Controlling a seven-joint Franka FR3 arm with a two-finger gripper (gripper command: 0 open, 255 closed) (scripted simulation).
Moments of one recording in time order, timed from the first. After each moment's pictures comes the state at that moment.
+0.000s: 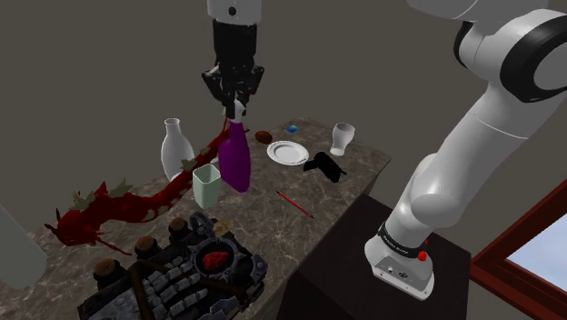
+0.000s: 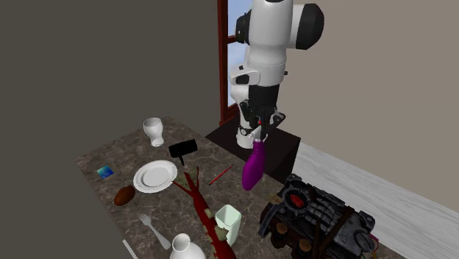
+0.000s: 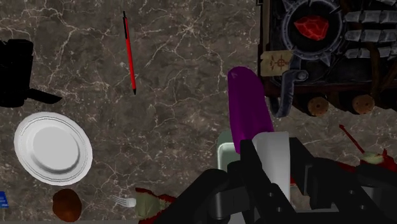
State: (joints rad) arm 0.09 -0.10 0.49 -1.67 0.05 1.56 0.62
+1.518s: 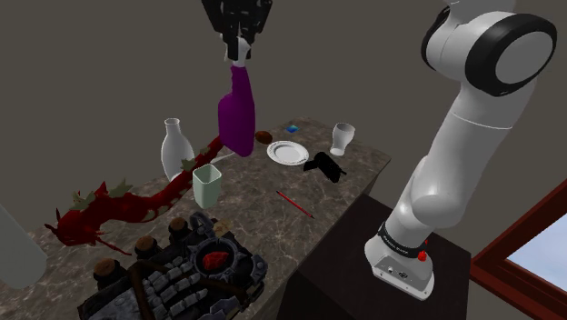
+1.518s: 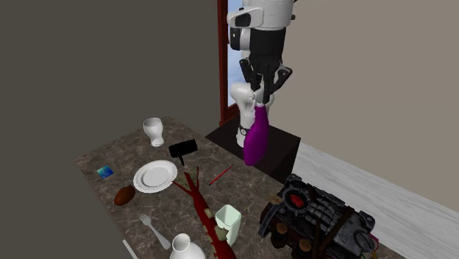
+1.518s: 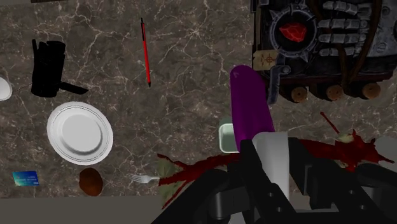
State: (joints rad) arm 0.12 0.07 0.53 -1.17 -0.03 1.21 0.67
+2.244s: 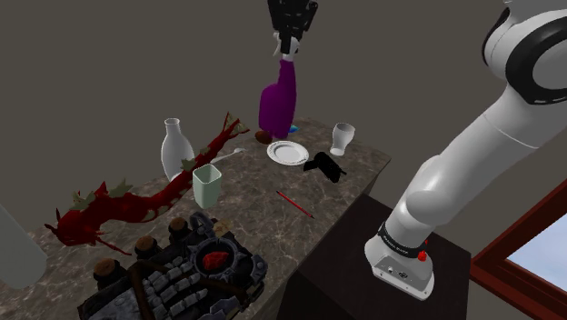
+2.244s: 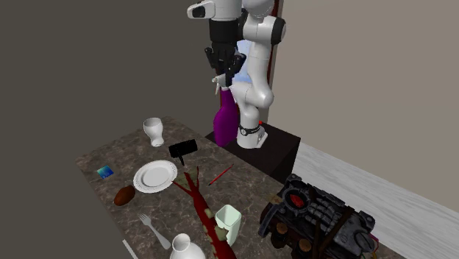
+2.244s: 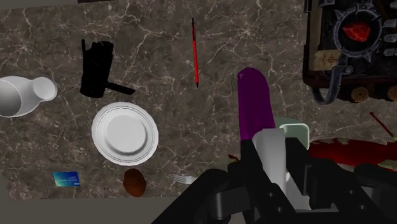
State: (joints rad) arm -0.03 -0.22 0.33 -1.47 0.07 1.24 0.35
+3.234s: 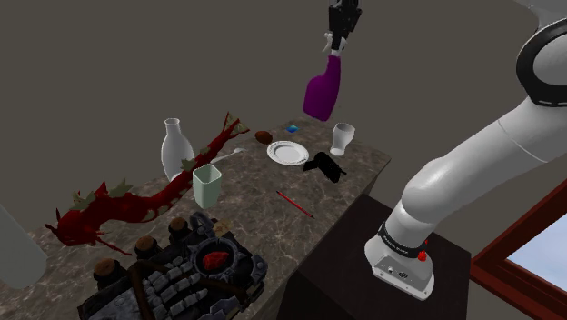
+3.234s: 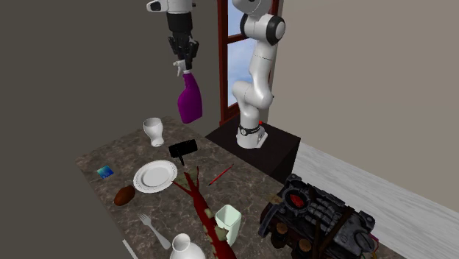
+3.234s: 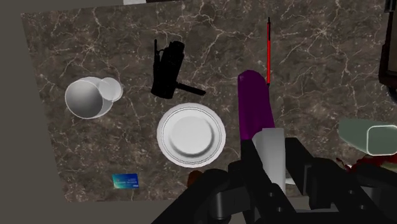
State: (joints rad) arm -0.15 -0.36 0.04 -1.62 0.01 1.24 -0.07
